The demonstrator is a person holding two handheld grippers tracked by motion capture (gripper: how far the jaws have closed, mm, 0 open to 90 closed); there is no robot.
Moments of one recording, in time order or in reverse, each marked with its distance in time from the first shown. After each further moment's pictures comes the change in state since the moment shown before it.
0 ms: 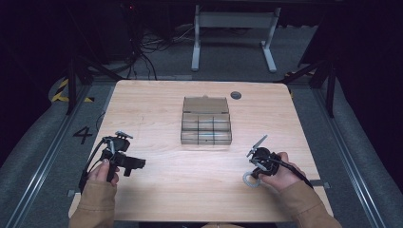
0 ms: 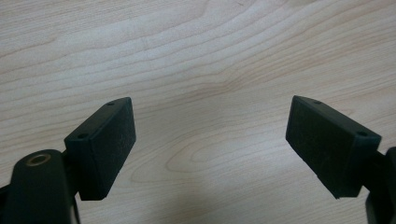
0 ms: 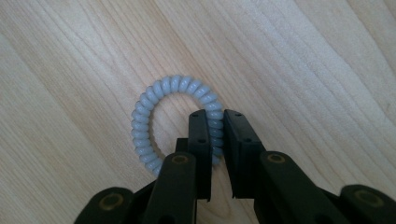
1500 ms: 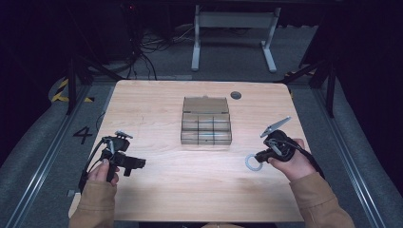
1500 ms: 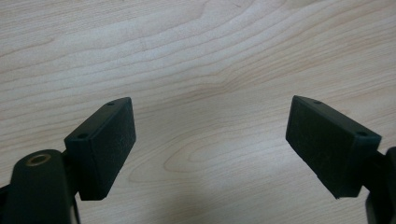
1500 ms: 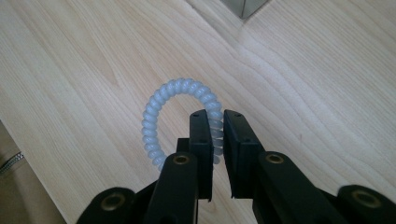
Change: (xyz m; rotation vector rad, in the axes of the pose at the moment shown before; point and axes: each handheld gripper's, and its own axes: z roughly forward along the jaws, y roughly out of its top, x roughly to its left) left arm 0.000 0.000 -0.001 -0.006 -0.006 -0.004; right arm -0.015 0.002 -0.072 -0.243 0.039 0.057
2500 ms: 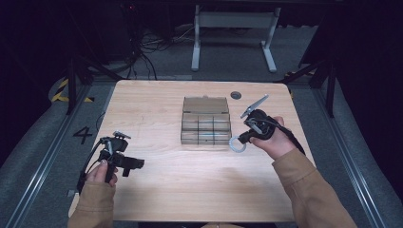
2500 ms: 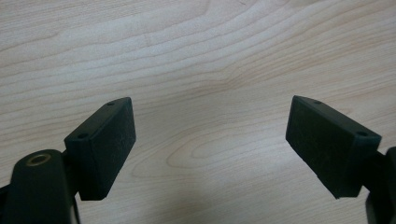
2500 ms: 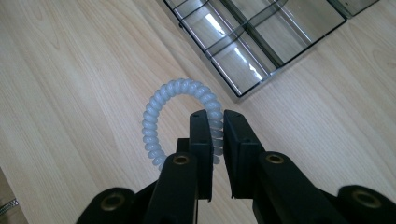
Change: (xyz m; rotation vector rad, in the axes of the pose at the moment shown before) left arm 0.003 -0.002 -0.002 0.004 -0.005 -0.019; right arm -0.003 0.077 0.006 -0.006 0.009 -0.101
